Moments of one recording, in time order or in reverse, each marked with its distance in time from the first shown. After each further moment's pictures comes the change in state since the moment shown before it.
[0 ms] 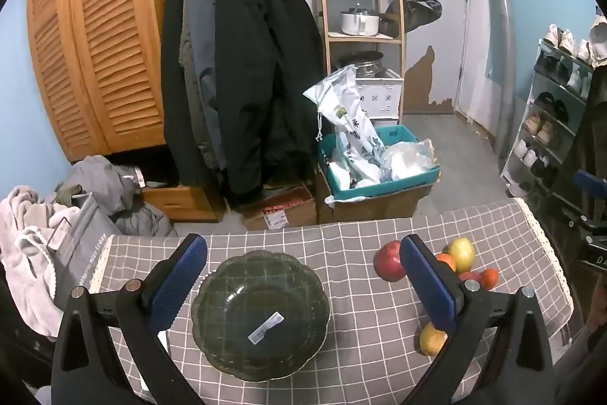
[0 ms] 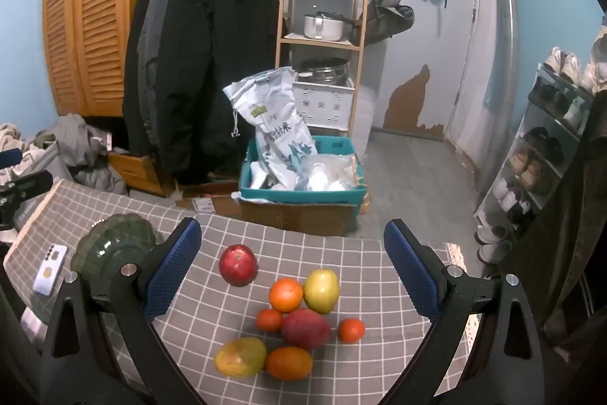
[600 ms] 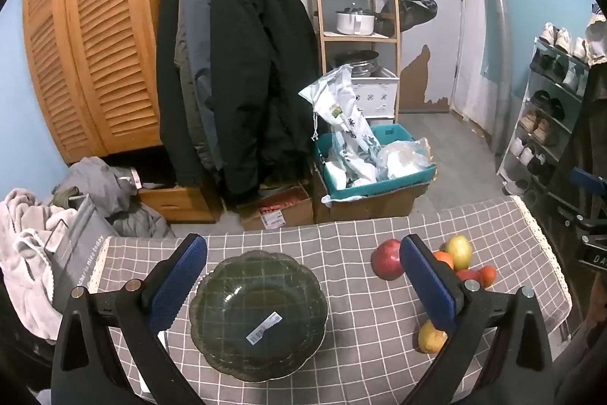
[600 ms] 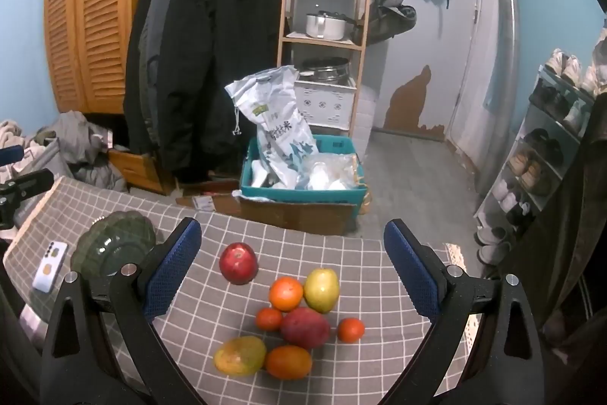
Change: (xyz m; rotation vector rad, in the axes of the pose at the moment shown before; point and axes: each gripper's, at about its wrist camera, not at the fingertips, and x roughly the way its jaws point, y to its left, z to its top) left arm -0.003 -0.001 0.001 0.016 -0.004 -0.008; right arm 0.000 0.001 0.000 -0.004 -0.002 -0.003
